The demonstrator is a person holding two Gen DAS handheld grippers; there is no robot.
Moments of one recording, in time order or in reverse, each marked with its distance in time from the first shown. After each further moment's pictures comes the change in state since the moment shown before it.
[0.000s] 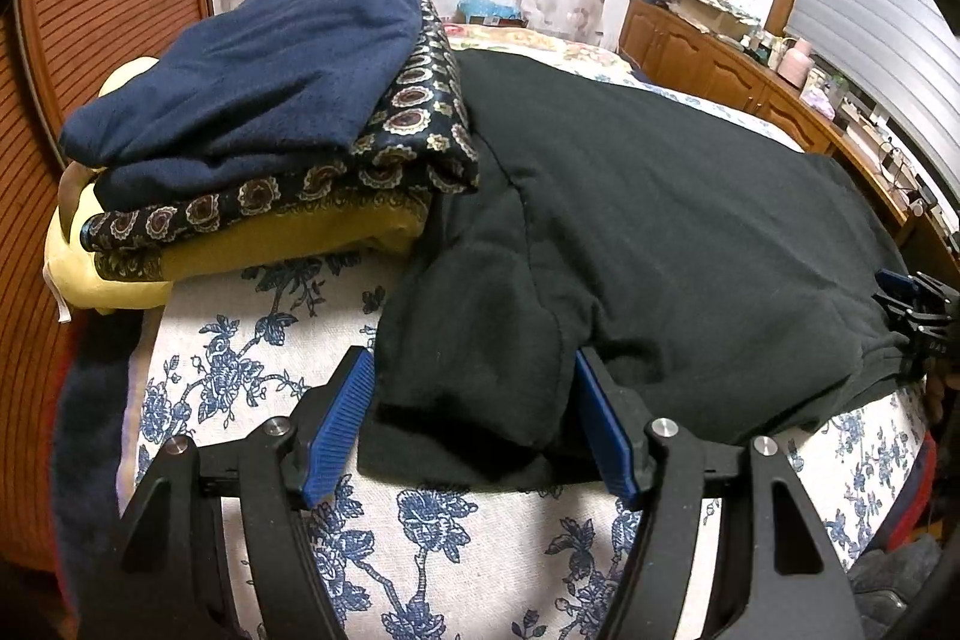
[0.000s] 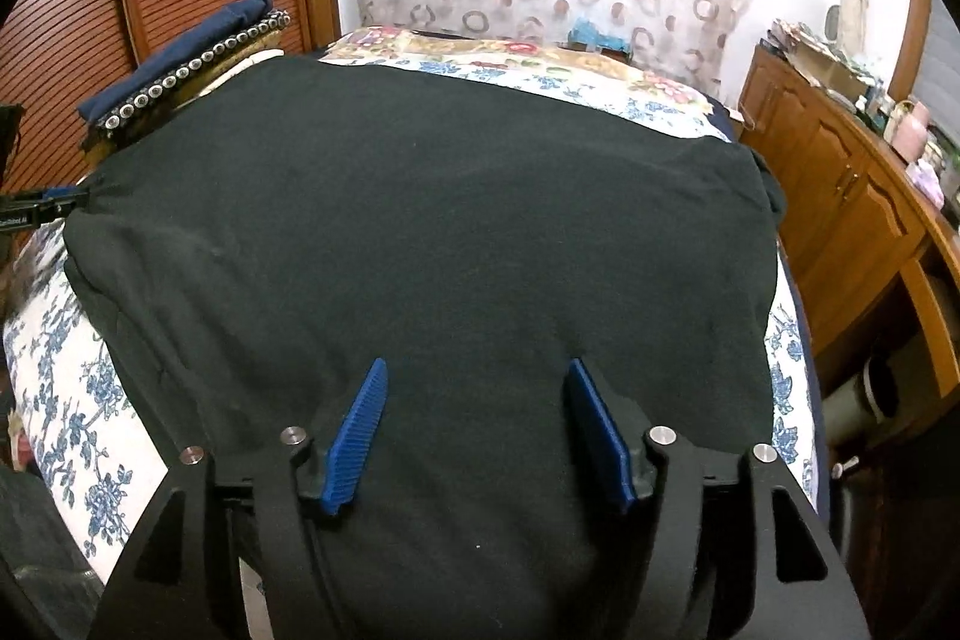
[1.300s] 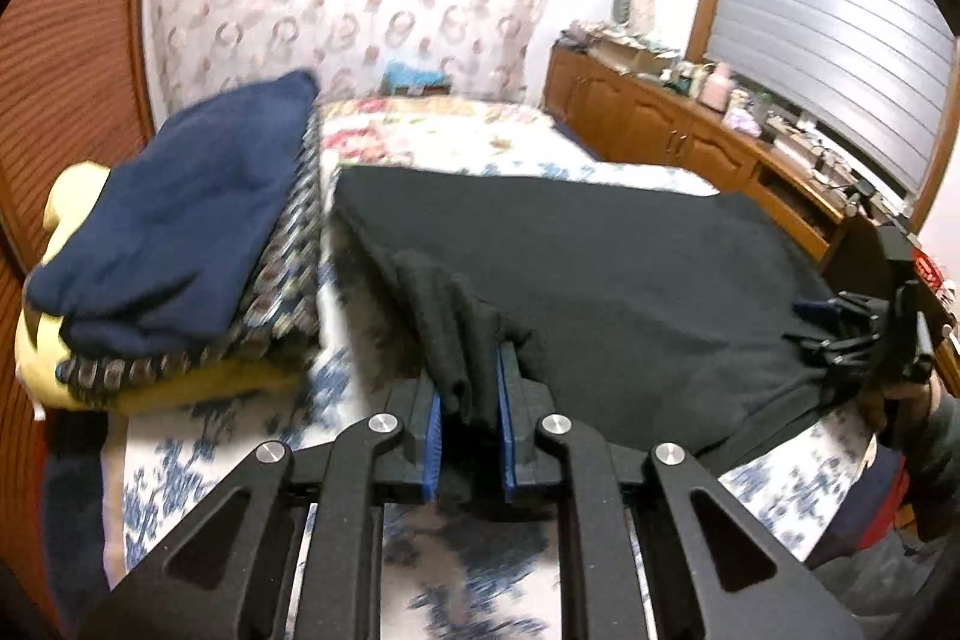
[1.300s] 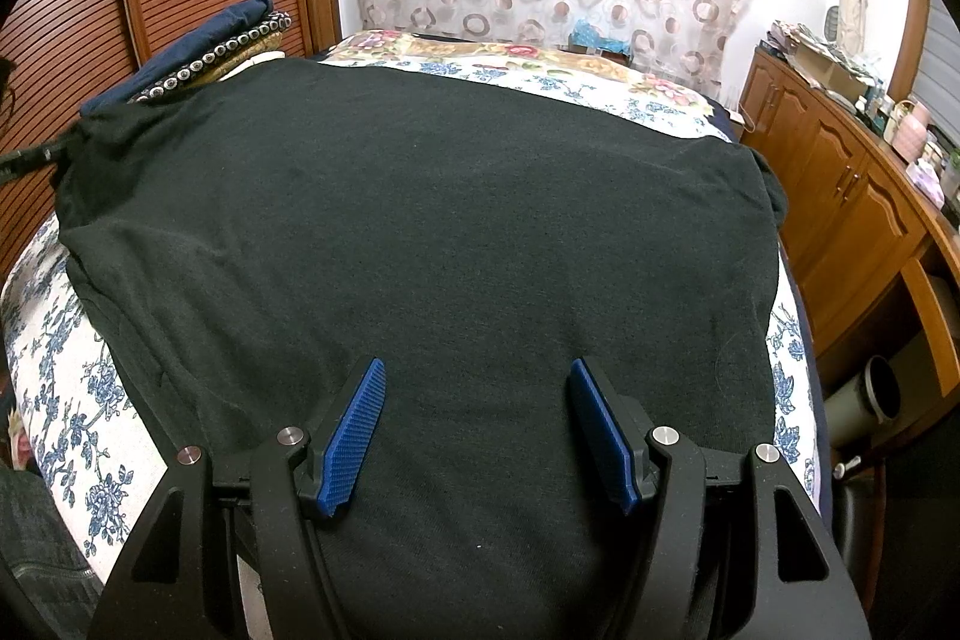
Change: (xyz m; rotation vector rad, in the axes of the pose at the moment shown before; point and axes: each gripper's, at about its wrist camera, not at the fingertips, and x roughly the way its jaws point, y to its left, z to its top) left arm -0.038 -0.051 0.037 0.122 -0.167 -0.136; right arm 0.000 -0.003 -0.004 -0.004 -0.006 0.005
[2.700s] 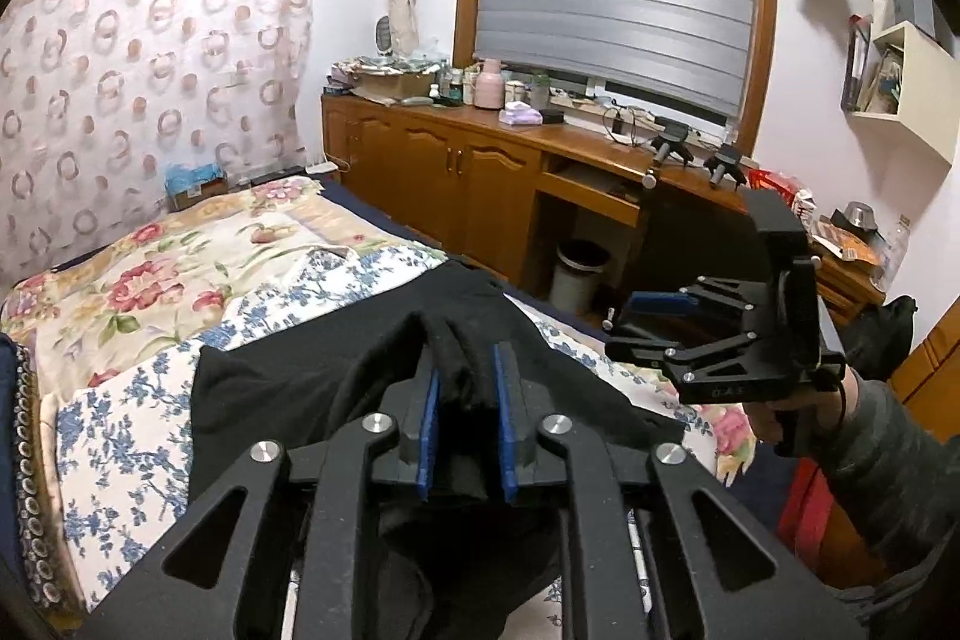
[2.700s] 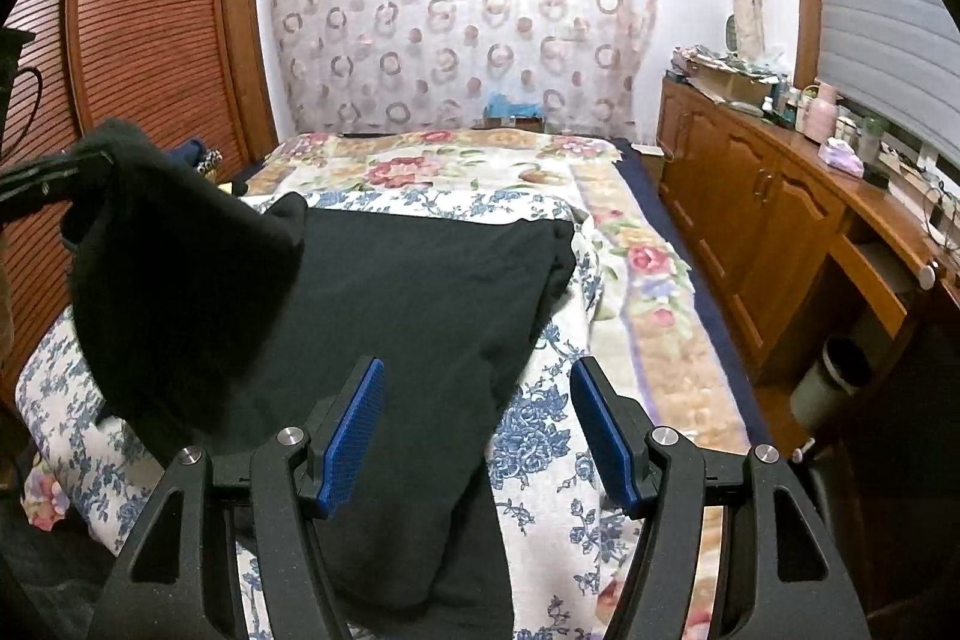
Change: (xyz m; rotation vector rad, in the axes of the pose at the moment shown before) left arm 0.009 -0.217 0.087 0.337 -0.055 -0.384; right arm -0.086 -0.037 -0.013 0.171 -0.197 -0.105
